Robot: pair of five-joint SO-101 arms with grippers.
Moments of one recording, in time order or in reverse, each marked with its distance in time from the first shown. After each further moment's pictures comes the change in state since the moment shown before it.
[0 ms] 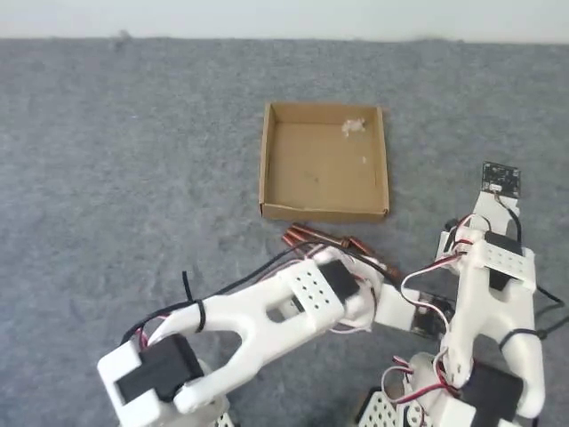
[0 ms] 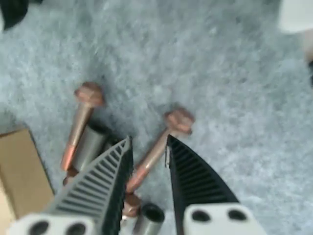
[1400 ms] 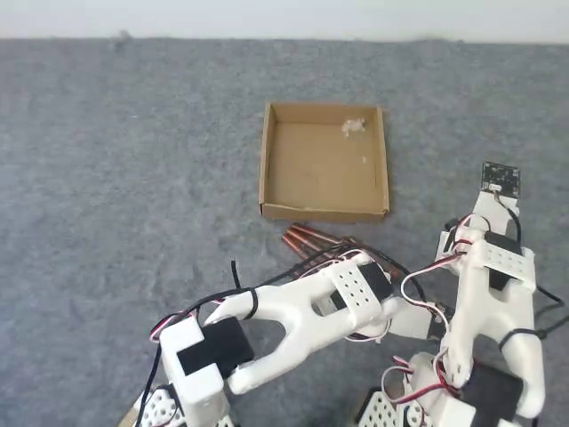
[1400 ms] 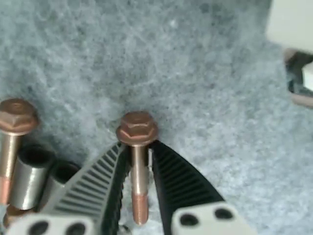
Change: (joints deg) left arm 4.0 18.5 -12.8 9.8 3.1; right arm -0.1 0.0 0.0 0.0 0.0
